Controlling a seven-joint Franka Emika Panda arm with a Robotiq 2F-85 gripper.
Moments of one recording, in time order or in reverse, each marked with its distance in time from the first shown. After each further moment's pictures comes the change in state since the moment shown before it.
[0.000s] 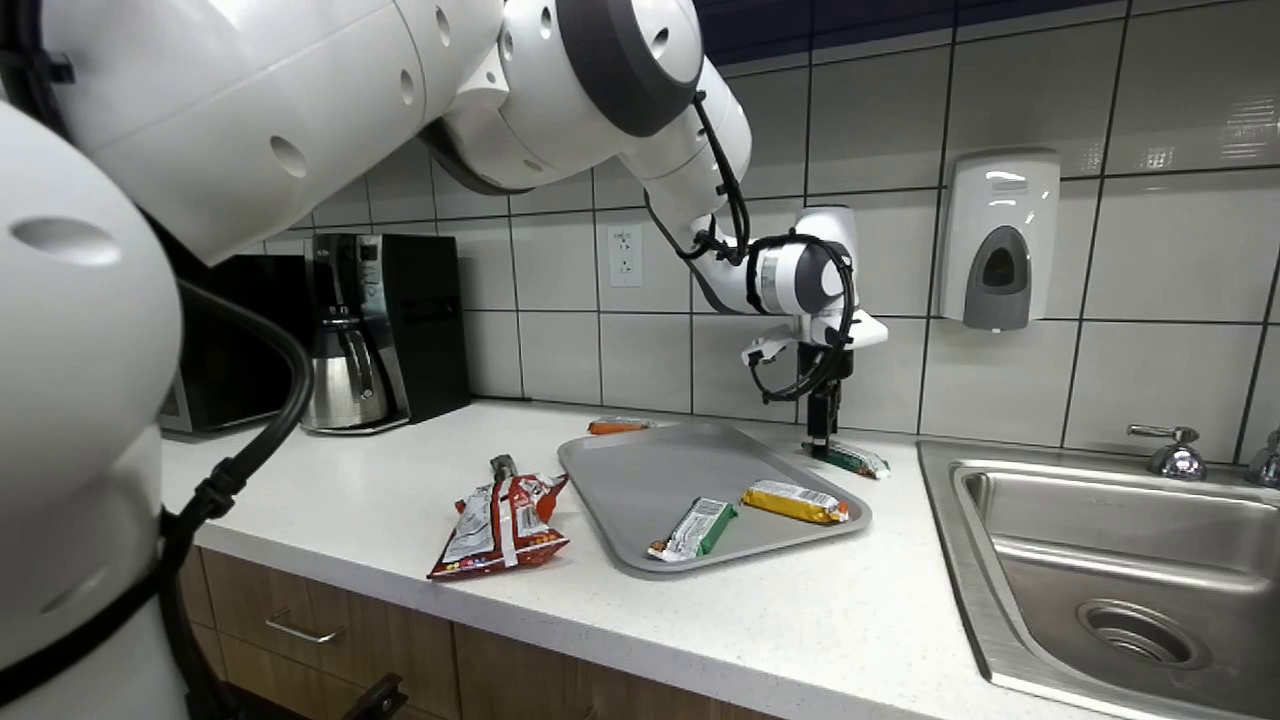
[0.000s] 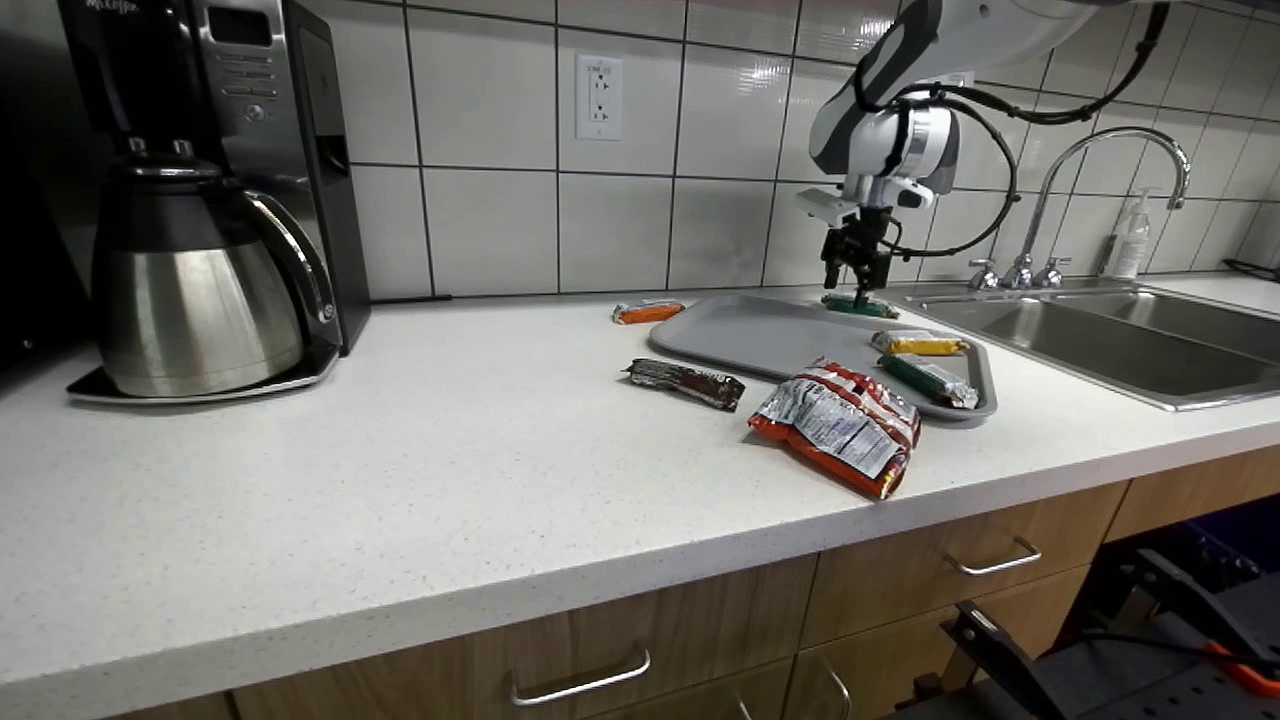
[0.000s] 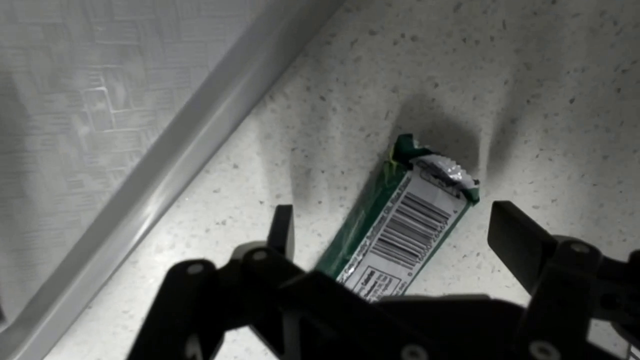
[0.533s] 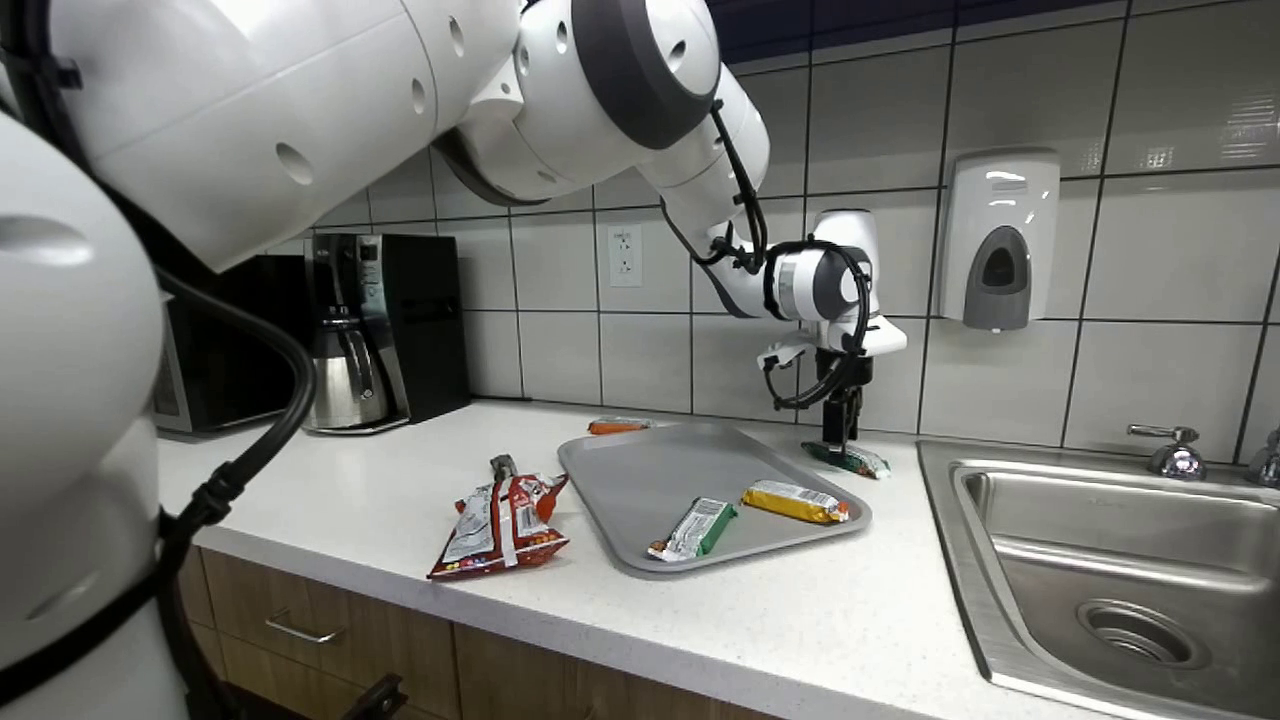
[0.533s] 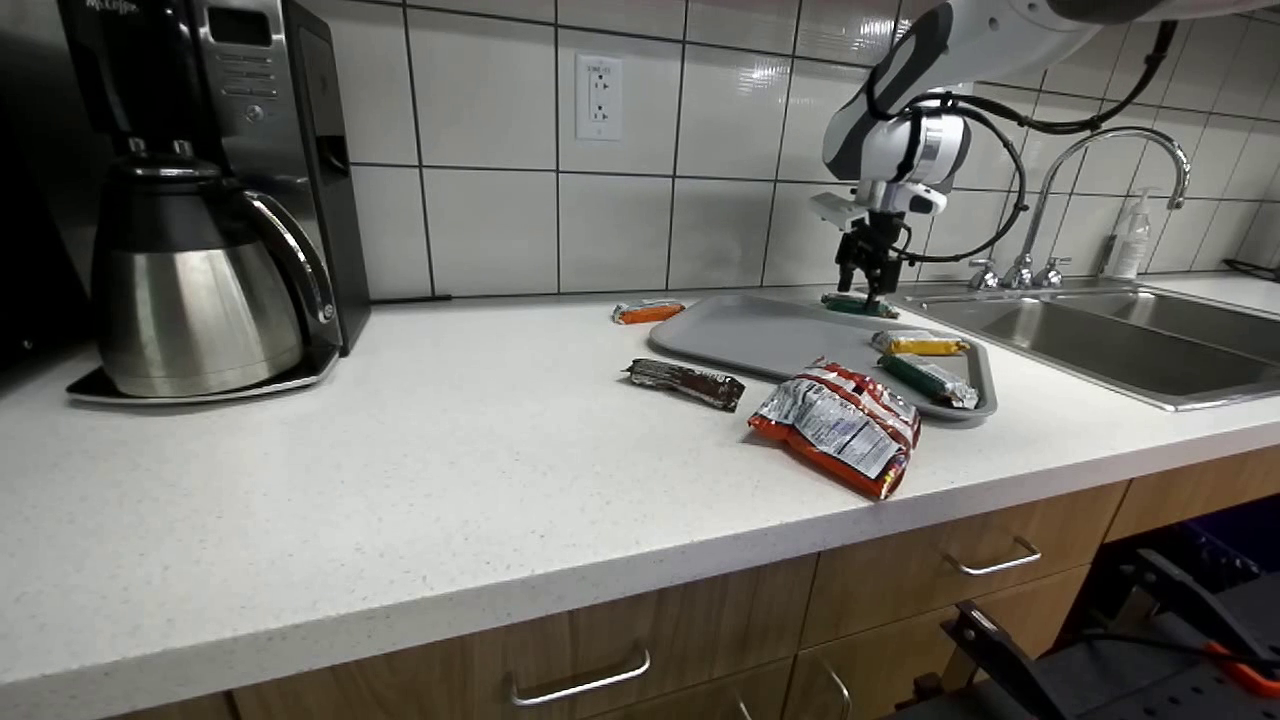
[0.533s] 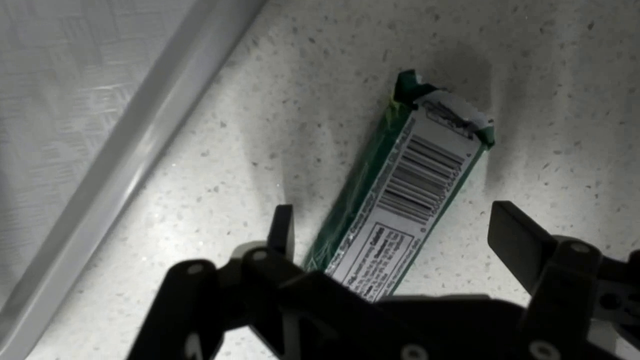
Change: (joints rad) arm -0.038 0.029 0.002 0.034 0.004 -0.002 0.043
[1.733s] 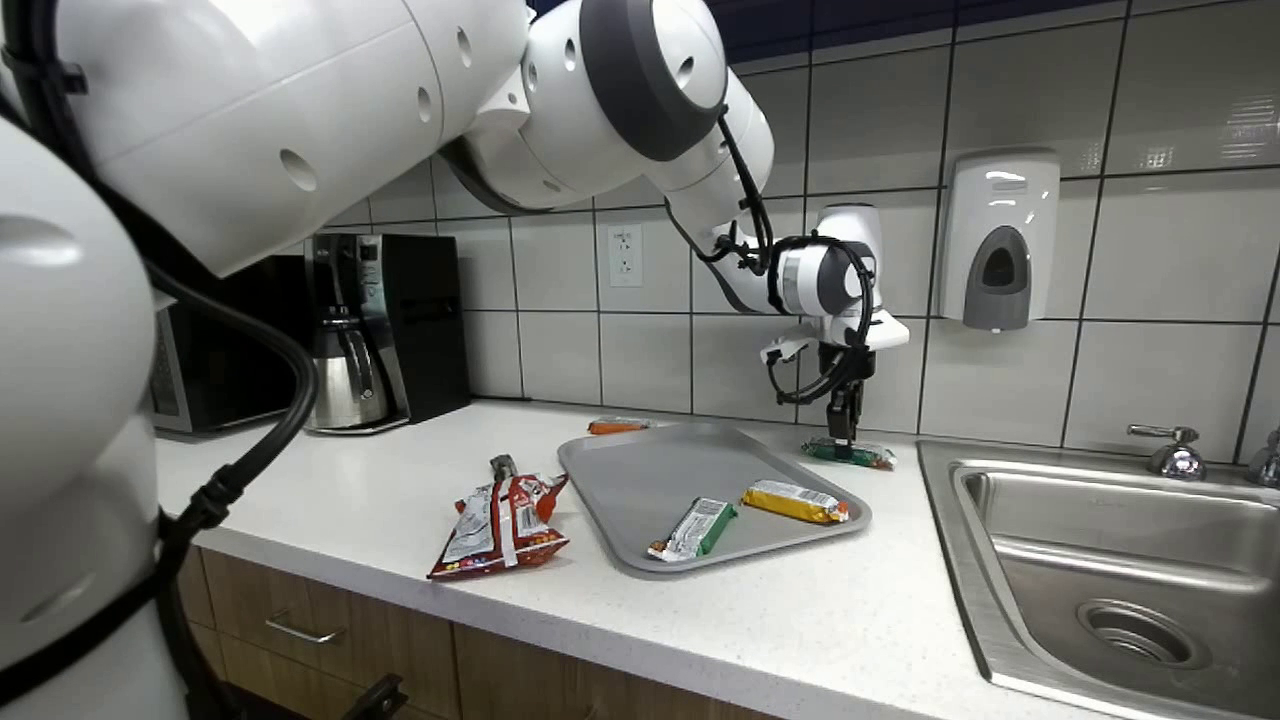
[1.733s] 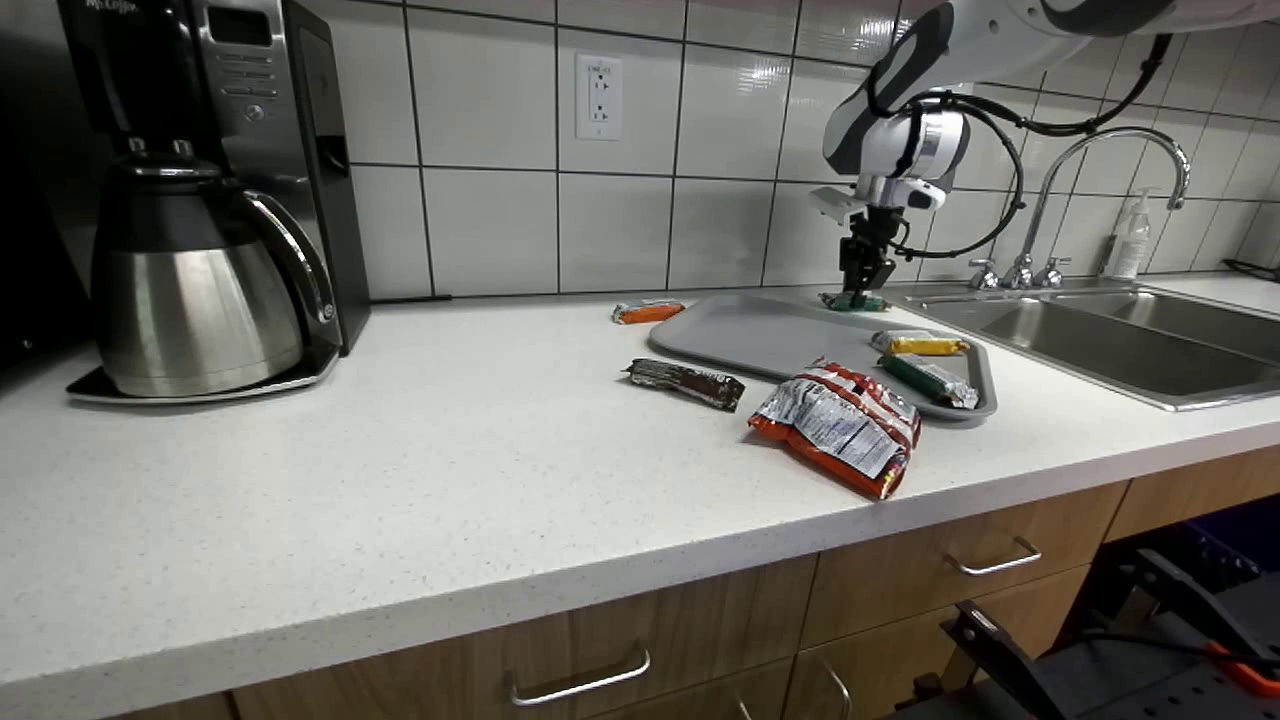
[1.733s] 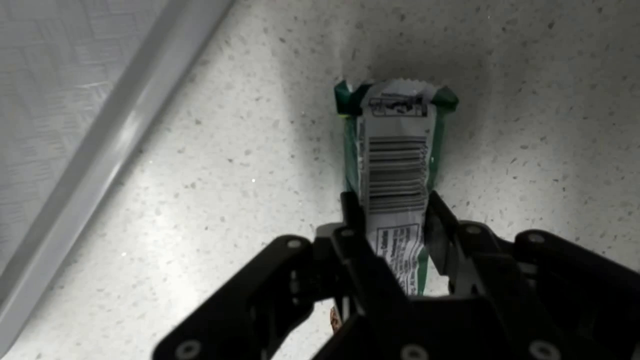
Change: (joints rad) arm -0.014 0.020 0.012 0.057 0.000 -0.022 0.006
